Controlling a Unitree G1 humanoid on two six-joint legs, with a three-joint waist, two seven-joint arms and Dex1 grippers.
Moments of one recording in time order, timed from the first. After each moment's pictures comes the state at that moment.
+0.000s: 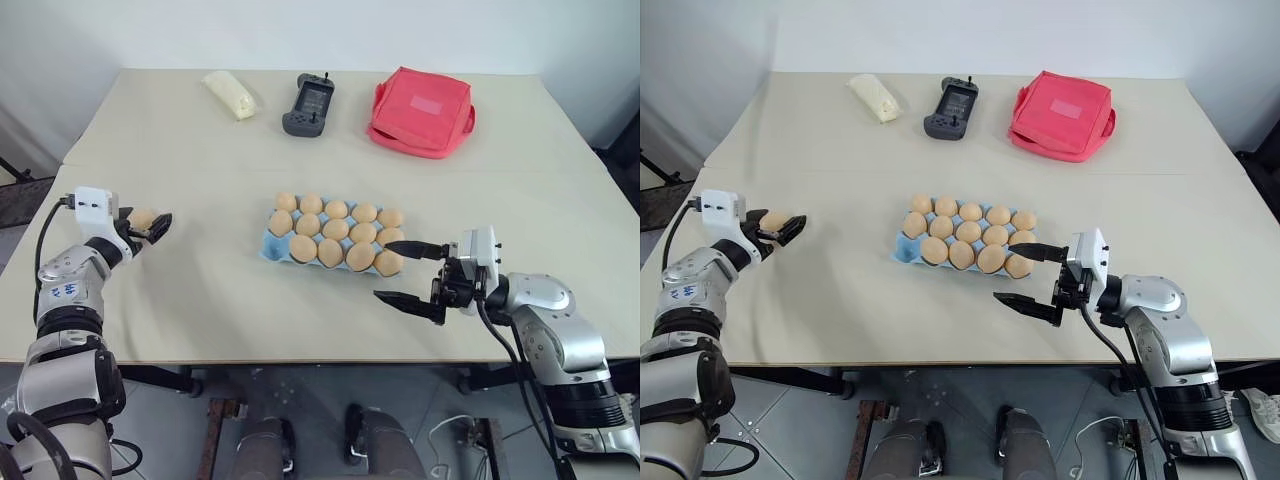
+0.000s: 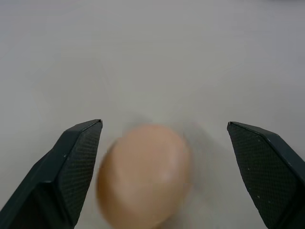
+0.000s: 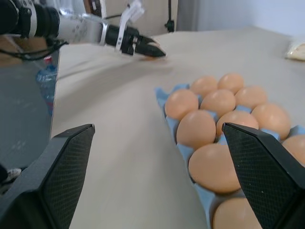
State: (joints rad) left arm -0.83 0.69 0.29 1.14 -0.18 -0.05 -0.58; right arm -0.31 -0.58 -0.04 -0.13 0.54 0.22 1.13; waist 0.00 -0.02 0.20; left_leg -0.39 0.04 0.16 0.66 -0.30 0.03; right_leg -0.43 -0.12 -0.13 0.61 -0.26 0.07
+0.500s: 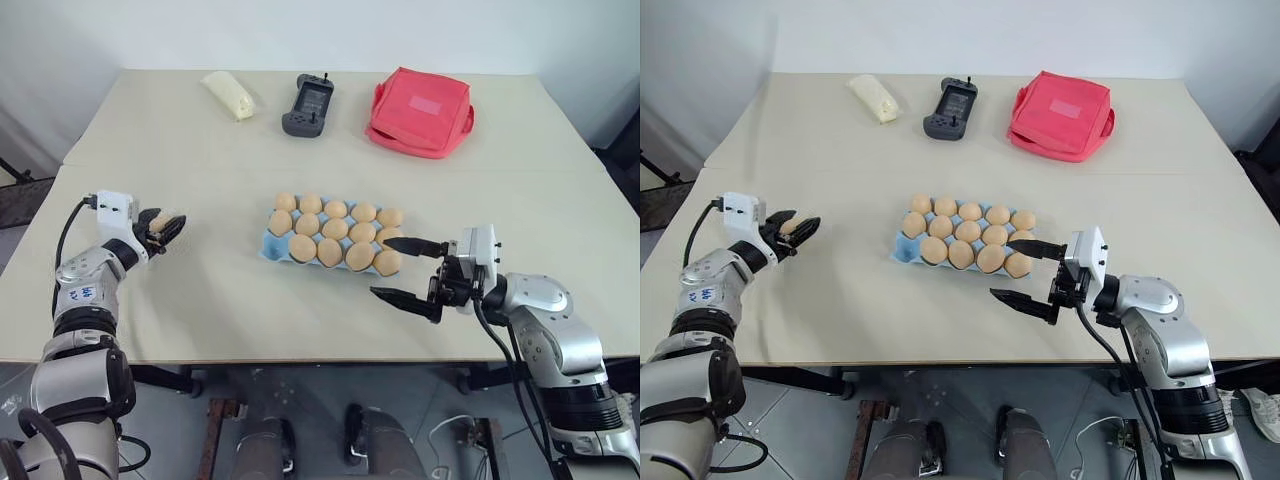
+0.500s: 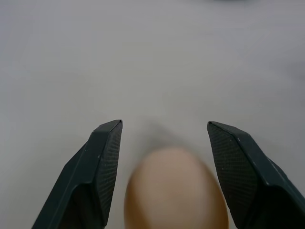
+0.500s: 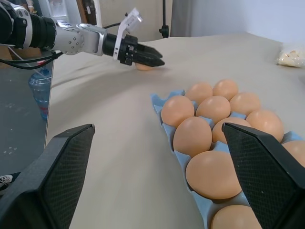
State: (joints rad) left arm -0.78 0.65 0.29 1.05 -0.19 -0.15 -0.72; right arm -0.30 -0.57 -0.04 -0.16 0.54 0.22 1.10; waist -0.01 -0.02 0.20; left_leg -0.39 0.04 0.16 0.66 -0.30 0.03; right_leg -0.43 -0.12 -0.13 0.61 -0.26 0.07
